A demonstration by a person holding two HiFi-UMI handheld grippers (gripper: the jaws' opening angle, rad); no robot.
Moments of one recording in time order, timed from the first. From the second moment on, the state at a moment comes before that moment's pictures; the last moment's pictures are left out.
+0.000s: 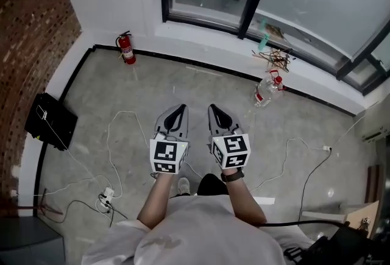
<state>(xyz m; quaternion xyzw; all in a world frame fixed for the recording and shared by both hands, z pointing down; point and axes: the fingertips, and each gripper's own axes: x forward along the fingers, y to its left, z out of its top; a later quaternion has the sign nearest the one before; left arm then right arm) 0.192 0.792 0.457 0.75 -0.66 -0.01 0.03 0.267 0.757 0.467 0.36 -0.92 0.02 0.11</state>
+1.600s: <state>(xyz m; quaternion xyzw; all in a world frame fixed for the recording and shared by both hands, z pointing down) -0.177 0.122 0.435 0.81 -0.59 -0.04 0.00 -0.084 0.094 0.467 0.45 -0.89 0.03 0.08</state>
